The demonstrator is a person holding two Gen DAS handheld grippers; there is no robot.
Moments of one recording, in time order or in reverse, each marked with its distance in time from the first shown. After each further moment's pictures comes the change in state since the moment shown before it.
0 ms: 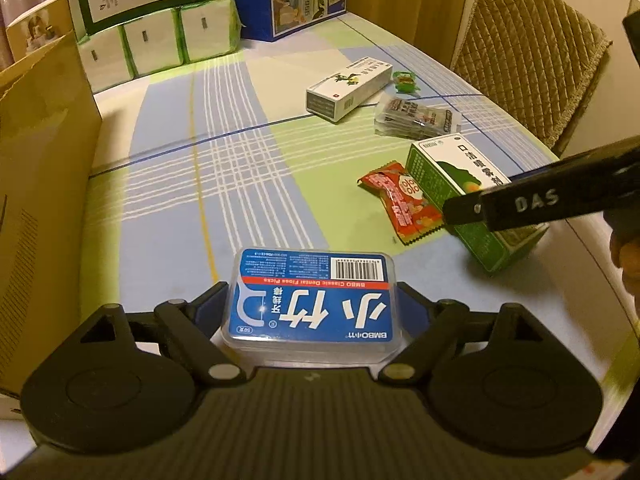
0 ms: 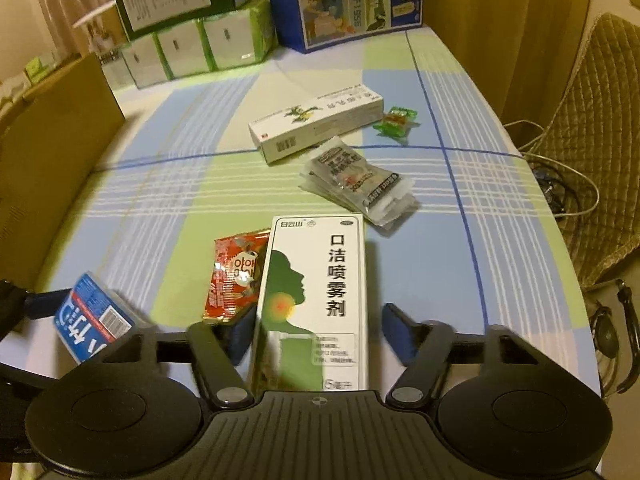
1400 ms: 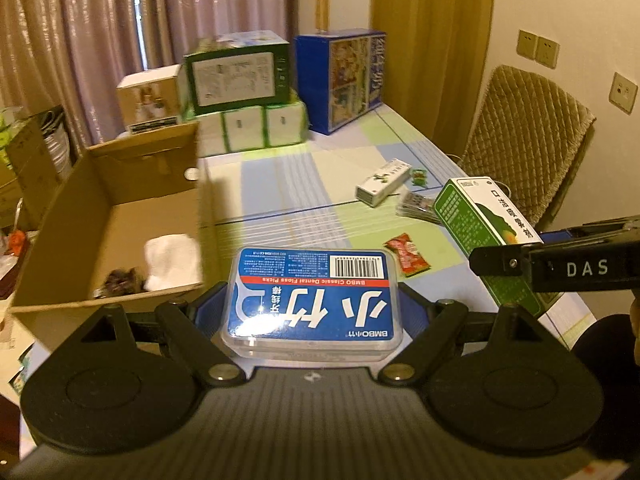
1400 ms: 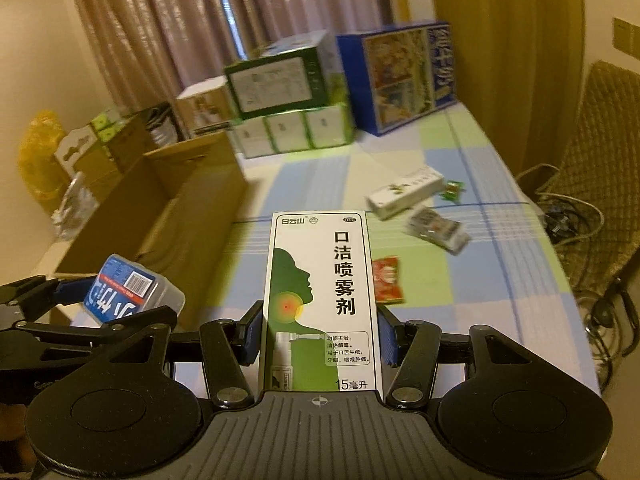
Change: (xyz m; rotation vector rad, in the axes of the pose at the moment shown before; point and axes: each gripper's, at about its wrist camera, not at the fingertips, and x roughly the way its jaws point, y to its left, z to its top) left arm -0.204 0.031 -0.015 -0.072 -0.182 0.094; right arm -0.177 0.101 -0.034 0.032 -0.184 0.146
